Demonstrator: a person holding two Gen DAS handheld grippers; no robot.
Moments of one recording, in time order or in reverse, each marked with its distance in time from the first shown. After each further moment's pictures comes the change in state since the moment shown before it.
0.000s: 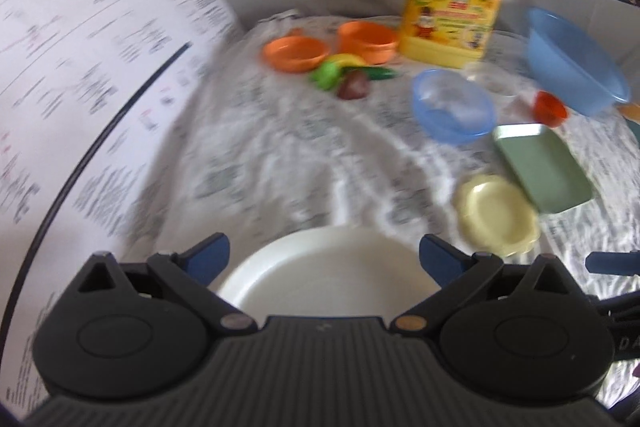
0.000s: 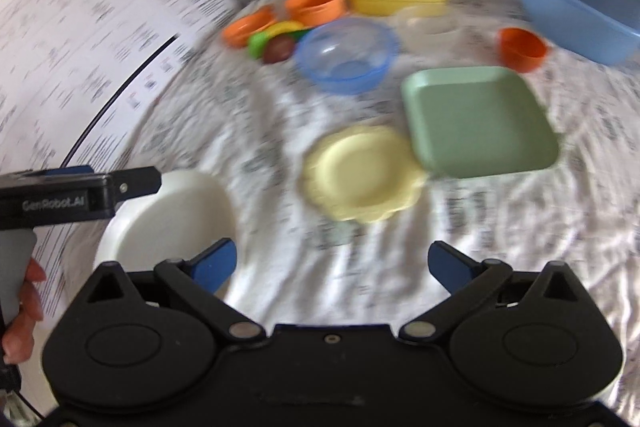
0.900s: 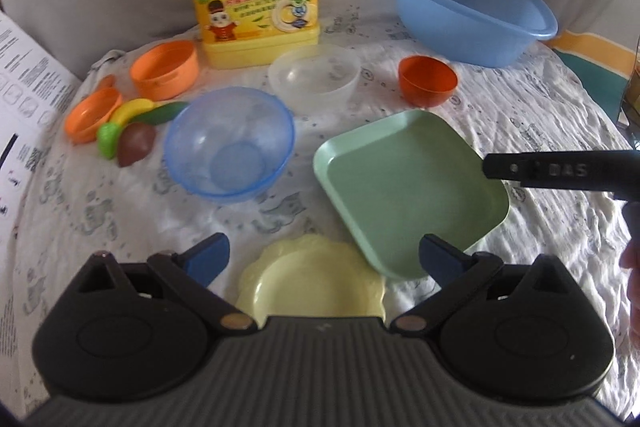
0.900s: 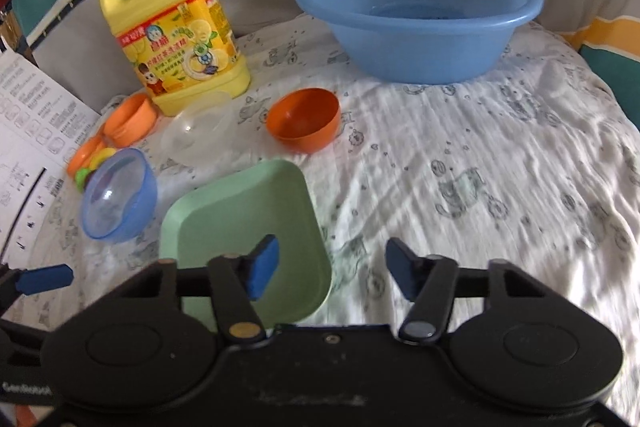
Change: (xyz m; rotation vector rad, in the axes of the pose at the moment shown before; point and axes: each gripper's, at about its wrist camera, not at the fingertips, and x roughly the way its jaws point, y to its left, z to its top) left arm 0.085 -0.182 0.048 0.258 0.053 -0.134; right arm 0.042 -0.191 0.065 0.235 -0.131 -0.136
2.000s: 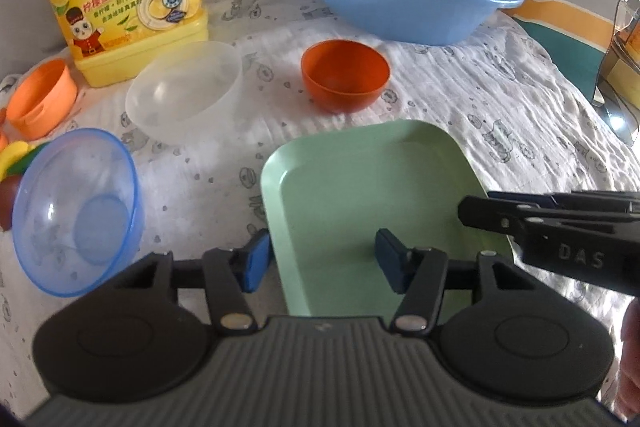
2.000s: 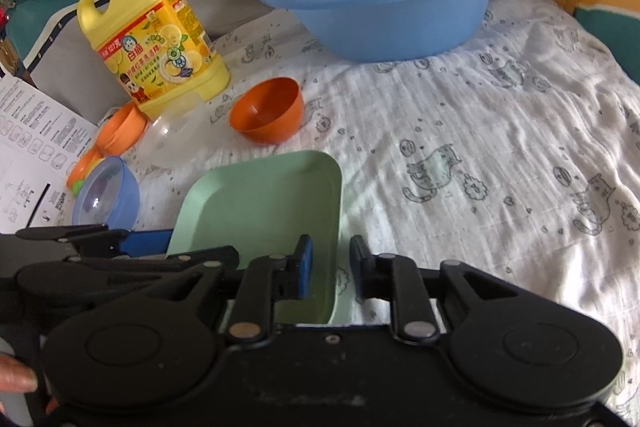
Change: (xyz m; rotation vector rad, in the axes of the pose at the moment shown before) left arm 0.076 -0.057 0.036 0.101 0.063 -0.146; right arm 0.015 -0.035 -0.009 0.074 -0.003 0.051
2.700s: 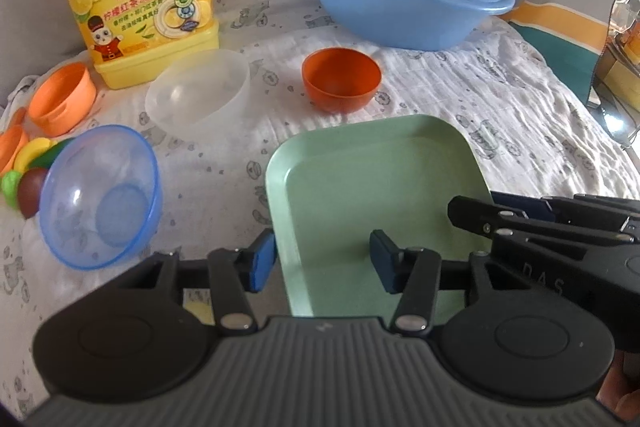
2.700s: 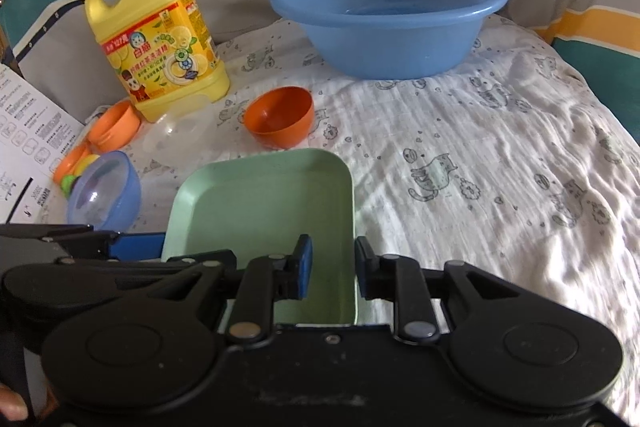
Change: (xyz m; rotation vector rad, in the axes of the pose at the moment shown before) left arm -0.030 -0.005 -0.007 -0.010 -0.008 0.024; right arm -0.023 0.031 -0.011 -0.024 -0.043 -0.089
